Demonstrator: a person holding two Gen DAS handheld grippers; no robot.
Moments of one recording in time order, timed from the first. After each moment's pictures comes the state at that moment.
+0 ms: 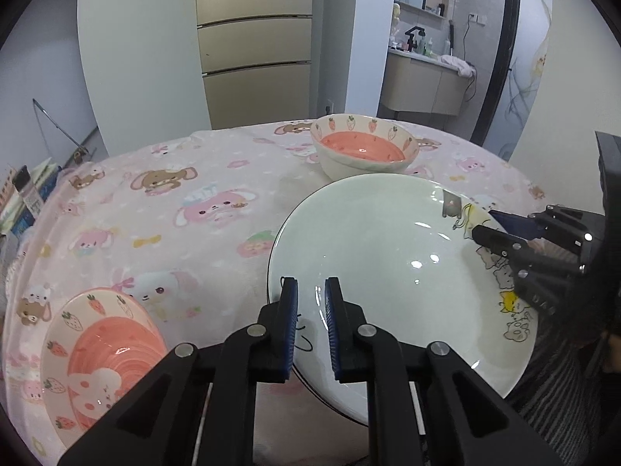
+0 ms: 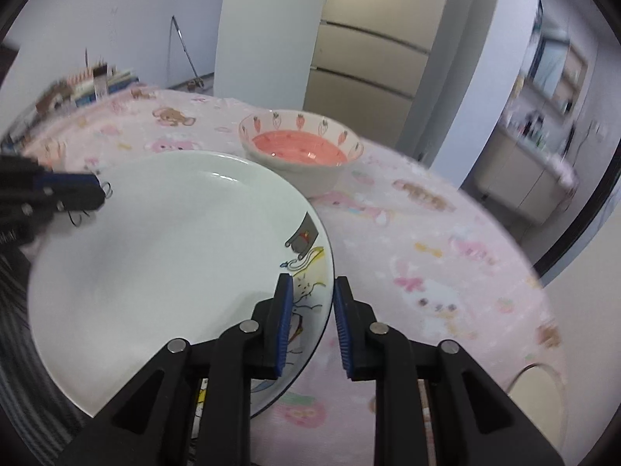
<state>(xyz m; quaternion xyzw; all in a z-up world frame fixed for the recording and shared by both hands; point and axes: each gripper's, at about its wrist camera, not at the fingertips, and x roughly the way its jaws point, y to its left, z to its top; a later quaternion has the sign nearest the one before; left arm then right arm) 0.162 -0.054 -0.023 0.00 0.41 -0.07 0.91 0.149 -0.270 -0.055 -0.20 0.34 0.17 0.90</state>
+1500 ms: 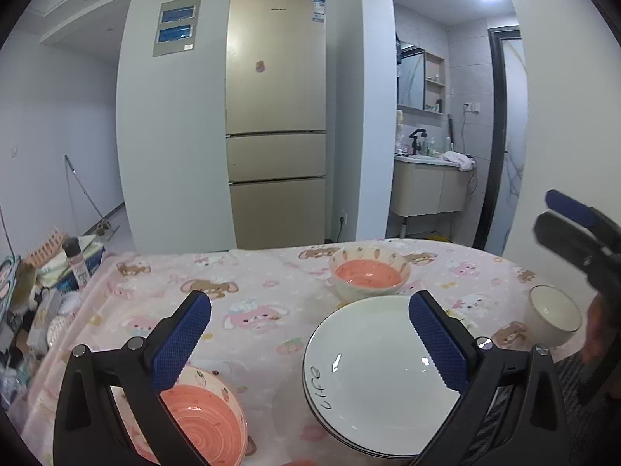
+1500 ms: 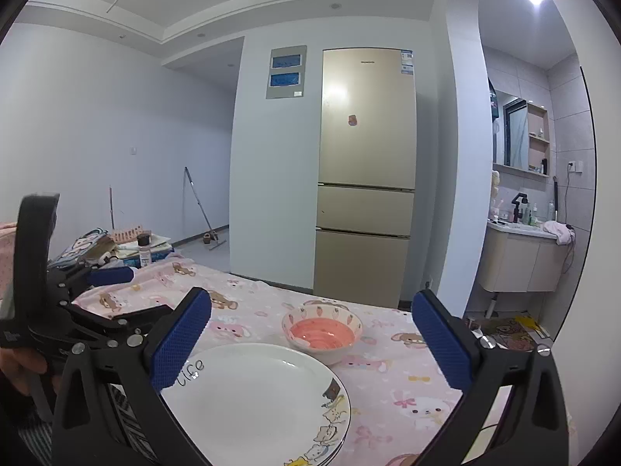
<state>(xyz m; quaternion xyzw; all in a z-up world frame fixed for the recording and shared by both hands) 0.103 -0.034 0.058 0.00 0.20 -0.05 0.98 0.072 -0.292 0.065 -0.05 0.09 0.23 0.97</state>
